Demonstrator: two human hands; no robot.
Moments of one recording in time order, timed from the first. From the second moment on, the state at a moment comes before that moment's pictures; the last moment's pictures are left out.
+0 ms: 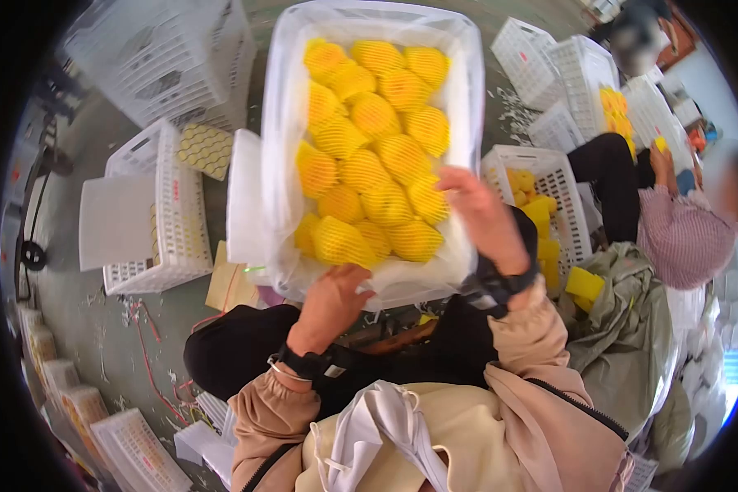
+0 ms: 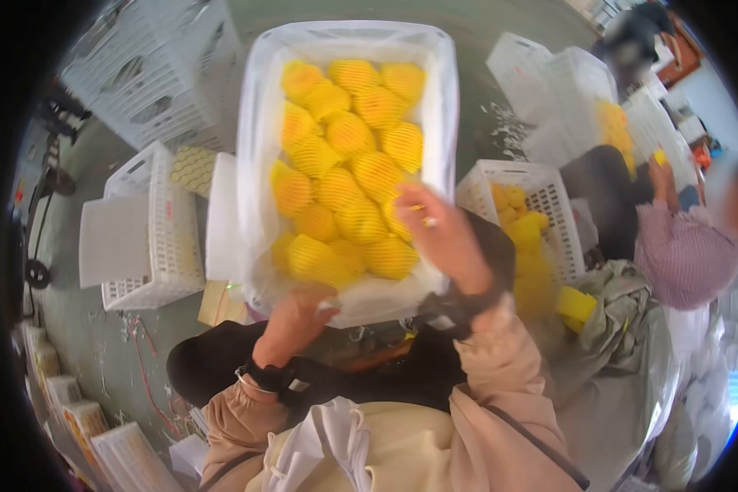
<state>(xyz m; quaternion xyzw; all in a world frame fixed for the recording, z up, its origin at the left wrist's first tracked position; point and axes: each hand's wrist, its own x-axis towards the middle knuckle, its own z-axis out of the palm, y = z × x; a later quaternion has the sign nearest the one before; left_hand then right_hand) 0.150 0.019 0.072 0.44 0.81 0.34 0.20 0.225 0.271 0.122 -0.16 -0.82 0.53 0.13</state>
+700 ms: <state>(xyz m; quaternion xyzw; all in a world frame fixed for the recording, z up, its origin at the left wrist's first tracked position) 0.089 0.051 0.019 0.39 0.87 0.22 0.23 0.480 0.464 -0.125 -0.46 -0.85 0.25 -0.02</state>
